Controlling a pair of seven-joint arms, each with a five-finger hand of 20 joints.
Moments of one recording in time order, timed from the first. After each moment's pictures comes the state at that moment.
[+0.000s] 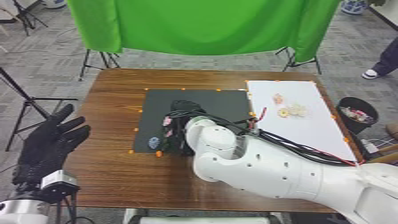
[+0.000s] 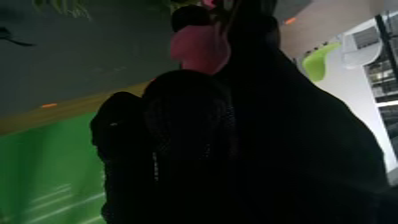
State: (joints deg) left arm 143.0 -52.4 -106.6 -131.6 32.3 15.6 20.4; right arm -40.0 -67.0 9.6 -96.8 -101.6 4.5 51.5
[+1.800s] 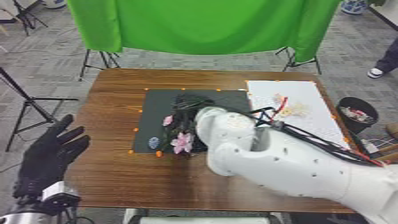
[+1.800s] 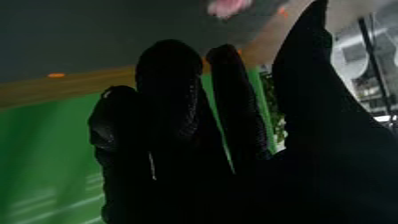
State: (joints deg) left arm 148.1 -50.8 -104.7 -132.4 29.8 17.8 26.0; right arm -39.8 -60.3 17.1 -107.2 -98.0 -5.7 52.8
